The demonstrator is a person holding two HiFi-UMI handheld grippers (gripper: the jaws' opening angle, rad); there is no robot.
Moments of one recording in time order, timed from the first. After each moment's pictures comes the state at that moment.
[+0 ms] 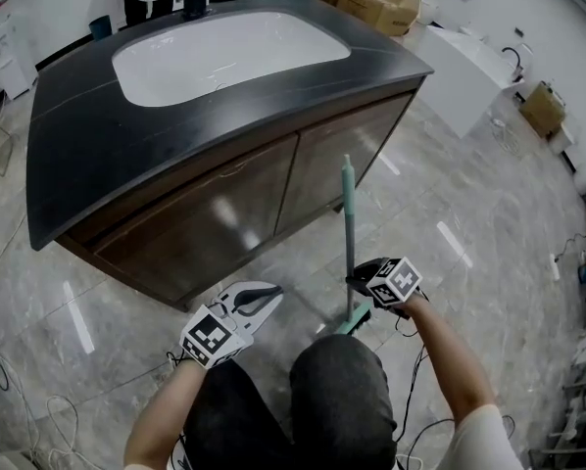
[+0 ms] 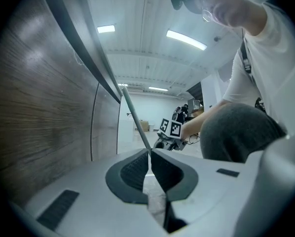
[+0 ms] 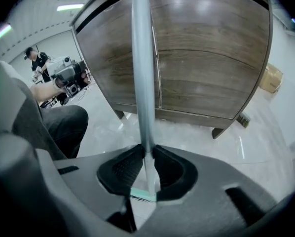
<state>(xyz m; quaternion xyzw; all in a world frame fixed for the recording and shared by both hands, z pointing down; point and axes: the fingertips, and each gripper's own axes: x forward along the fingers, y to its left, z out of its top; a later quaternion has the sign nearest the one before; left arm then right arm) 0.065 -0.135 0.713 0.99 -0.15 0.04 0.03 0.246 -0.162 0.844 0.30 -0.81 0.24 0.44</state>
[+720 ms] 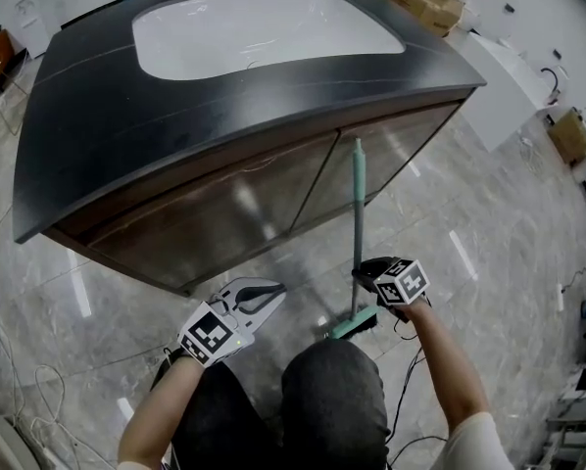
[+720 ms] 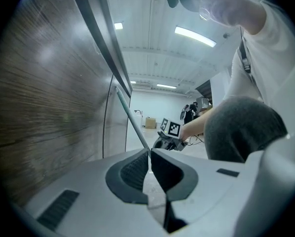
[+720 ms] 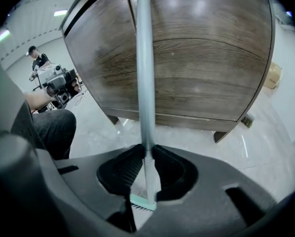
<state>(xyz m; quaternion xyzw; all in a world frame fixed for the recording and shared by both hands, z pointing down) 0.053 -0.162 0.743 0.98 -0.19 0.05 0.05 0.242 -0.215 0.877 0.31 -0.82 0.25 0.42</state>
